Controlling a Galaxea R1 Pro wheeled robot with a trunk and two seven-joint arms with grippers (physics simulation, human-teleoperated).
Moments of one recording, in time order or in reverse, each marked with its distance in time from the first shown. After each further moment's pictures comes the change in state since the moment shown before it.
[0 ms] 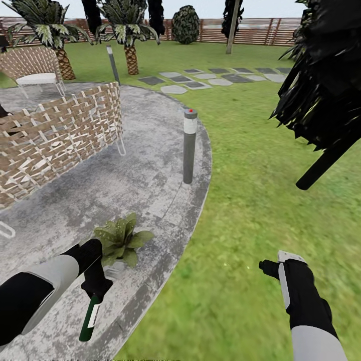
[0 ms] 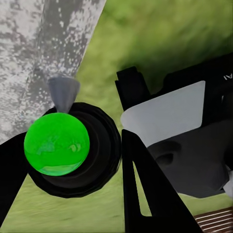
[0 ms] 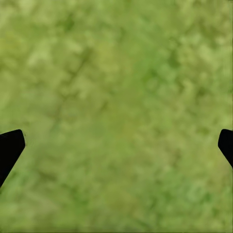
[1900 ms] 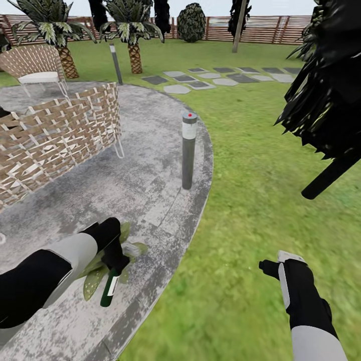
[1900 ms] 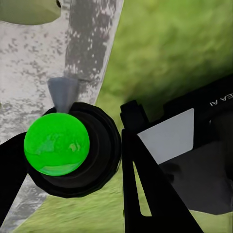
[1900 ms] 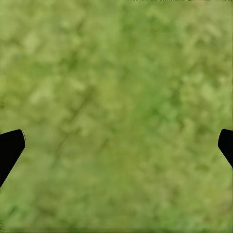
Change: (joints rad) left arm -0.140 -0.112 -0.069 0.006 -0.002 0.002 -0.003; right arm 0.000 0.000 0.000 0.000 0.000 0.000 0.001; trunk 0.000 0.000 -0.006
